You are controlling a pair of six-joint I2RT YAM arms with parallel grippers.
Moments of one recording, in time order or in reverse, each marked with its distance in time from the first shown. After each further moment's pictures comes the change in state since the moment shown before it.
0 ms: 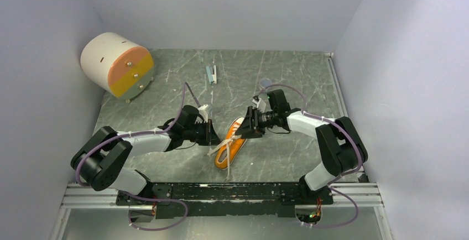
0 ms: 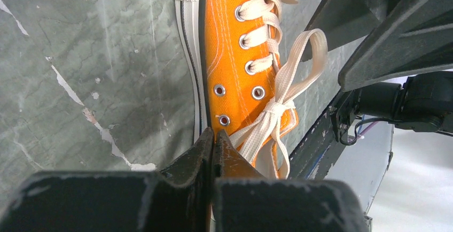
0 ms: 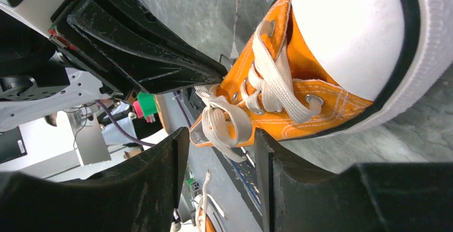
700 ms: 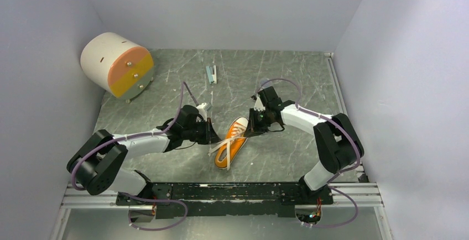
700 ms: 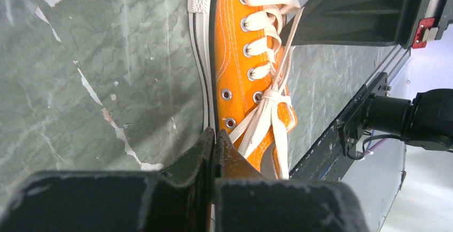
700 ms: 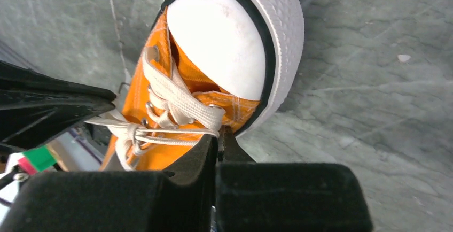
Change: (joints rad) left arm -0.002 -0.043 -0.001 -0.036 -0.080 -0.002; right arm 0.065 0.049 0.141 -0.277 0.428 -0.164
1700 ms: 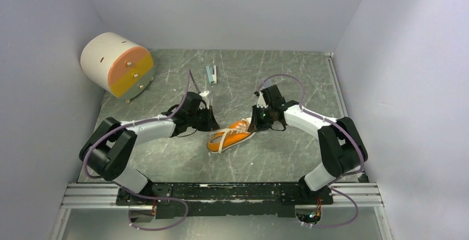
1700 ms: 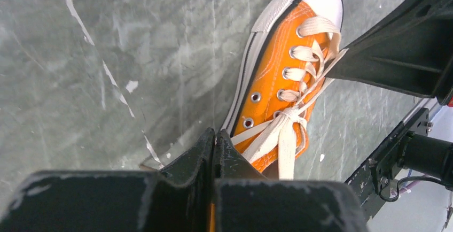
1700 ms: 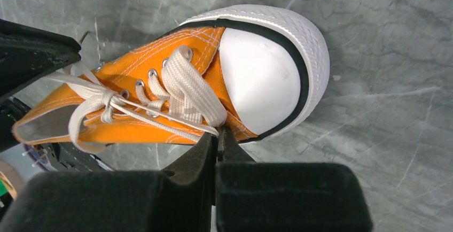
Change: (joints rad) left arm 0.063 0.126 0.182 -0.112 -0.079 0.134; right arm -0.009 -0.059 -0.006 0.000 0.132 -0.106
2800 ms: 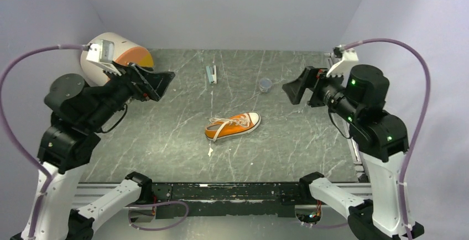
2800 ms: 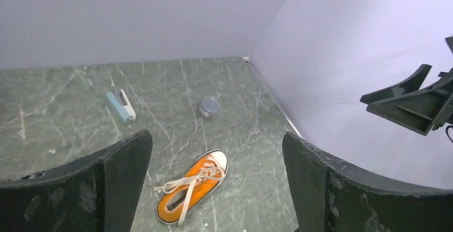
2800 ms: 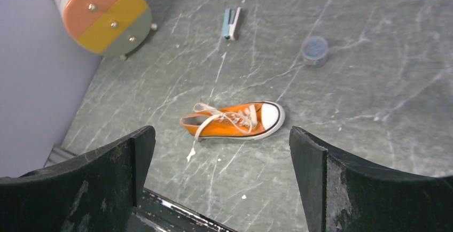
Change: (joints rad) left arm 0.181 -0.687 0.747 -0.671 -0.147 0.077; right arm -0.088 -0.582 0.784 -0.634 0.233 -0.048
